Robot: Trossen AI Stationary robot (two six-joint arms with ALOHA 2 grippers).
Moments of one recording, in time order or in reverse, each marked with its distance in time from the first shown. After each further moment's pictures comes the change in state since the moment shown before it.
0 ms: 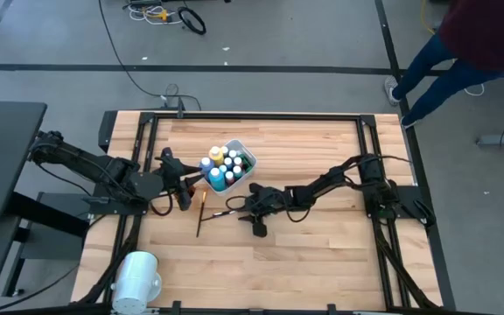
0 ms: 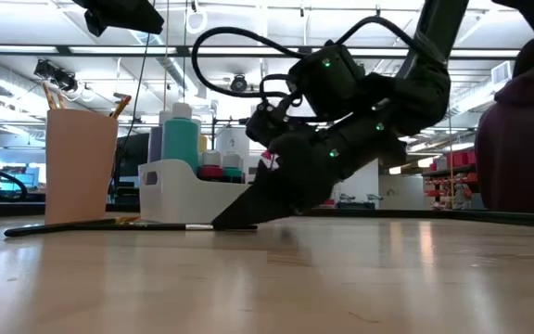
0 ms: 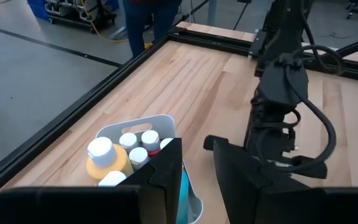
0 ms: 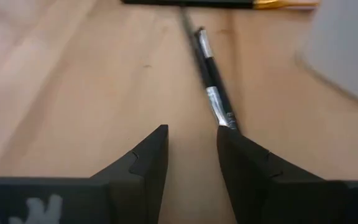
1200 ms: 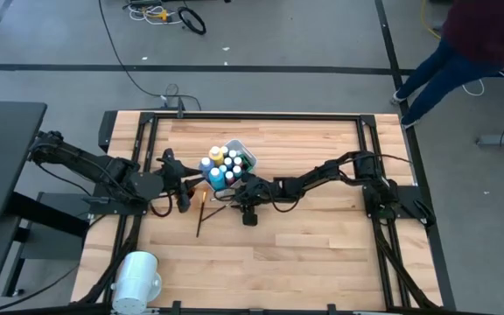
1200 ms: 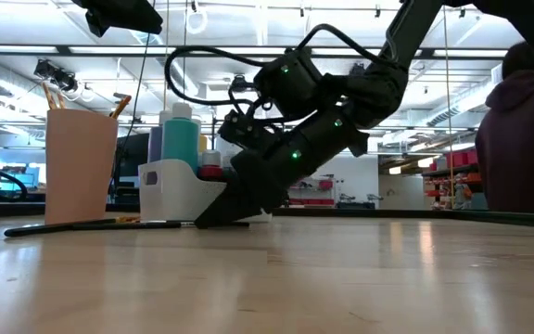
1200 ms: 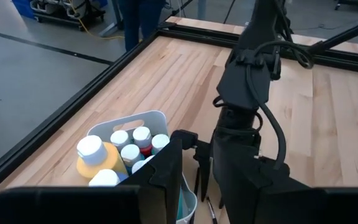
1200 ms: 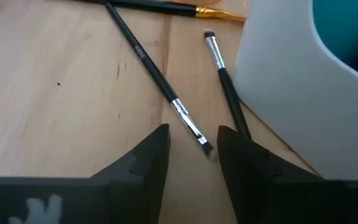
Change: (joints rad) left arm 0.000 0.000 -0.001 -0.001 0.044 0.025; right arm -0.069 0.046 0.178 -0.217 0.045 -0.116
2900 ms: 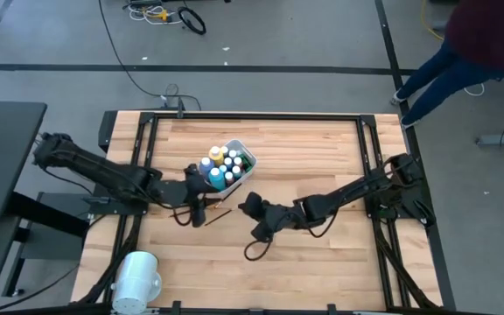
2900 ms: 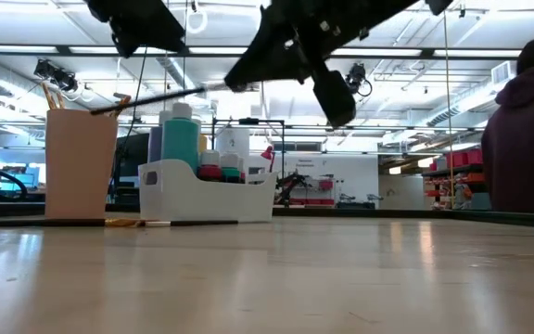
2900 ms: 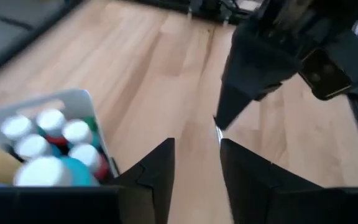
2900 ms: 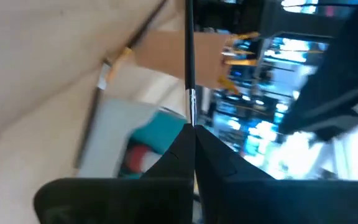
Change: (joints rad) left arm 0.046 0.204 -0.018 0.192 0.271 -0.015; right arm 0.298 -0.362 -0.003 -0.234 0.588 -1.306
